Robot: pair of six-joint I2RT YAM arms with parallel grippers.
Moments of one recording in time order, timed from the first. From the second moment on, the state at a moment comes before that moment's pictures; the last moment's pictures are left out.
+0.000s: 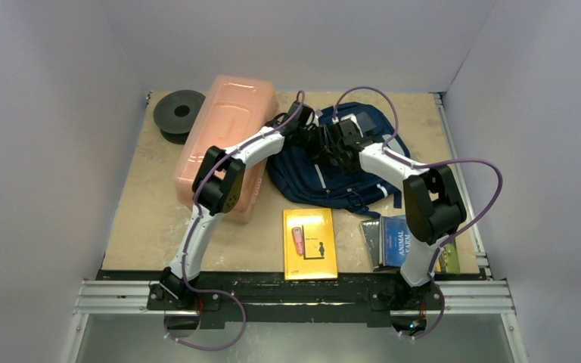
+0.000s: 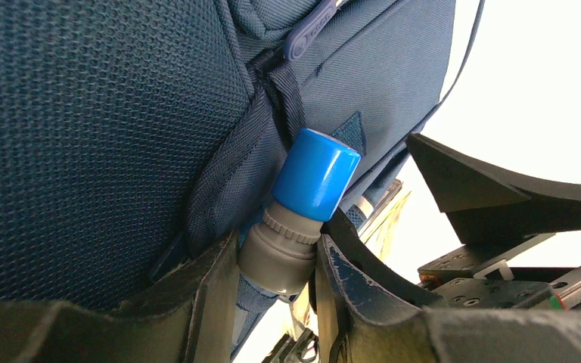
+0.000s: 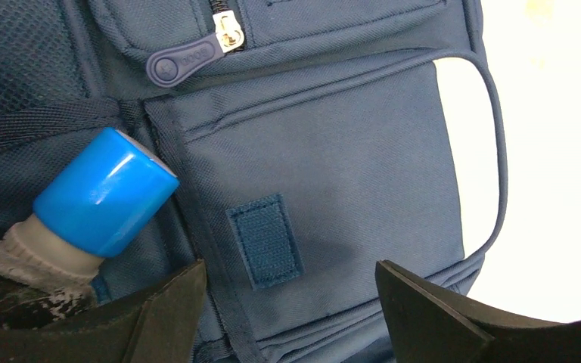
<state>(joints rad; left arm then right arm) -0.59 2.41 2.00 -0.39 0.61 -0.92 0.44 1.82 1.27 -0.48 0.61 0.03</state>
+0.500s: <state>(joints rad) -0.59 2.41 2.00 -0.39 0.62 -0.93 0.45 1.83 1.23 -0.43 0.66 0.11</state>
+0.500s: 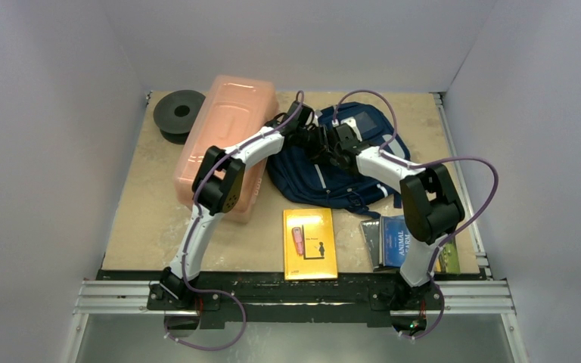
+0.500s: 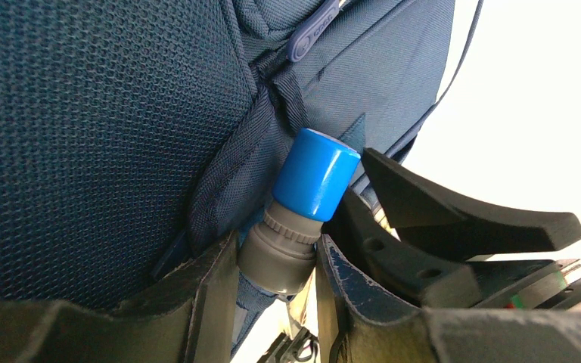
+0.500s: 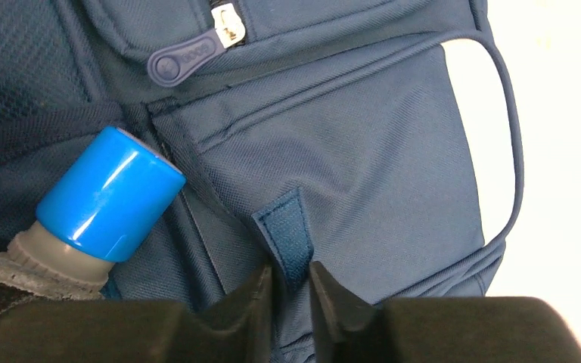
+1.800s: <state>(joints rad) -0.65 2.51 2.25 -0.69 0.66 -0.77 0.33 1.63 1.13 -0.32 0.32 0.19</state>
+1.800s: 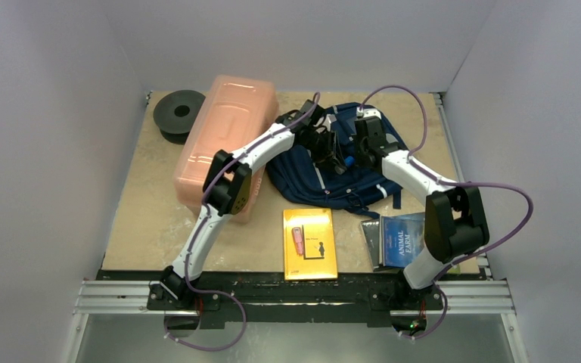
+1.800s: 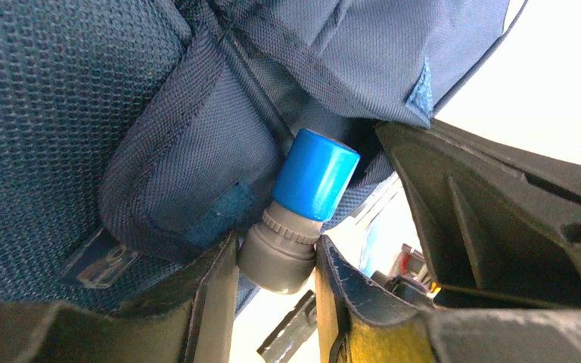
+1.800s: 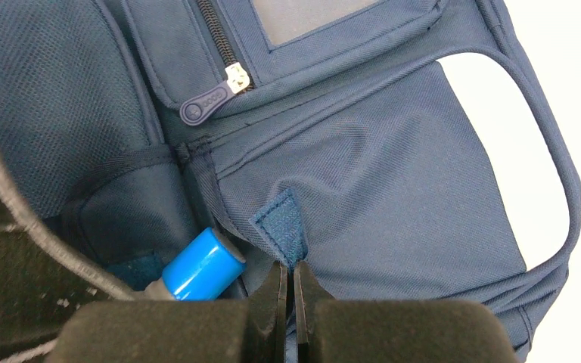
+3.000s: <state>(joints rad) -0.68 2.39 1.97 -0.27 0.59 -1.02 0.25 1.53 1.04 -0.27 0.11 0.29</state>
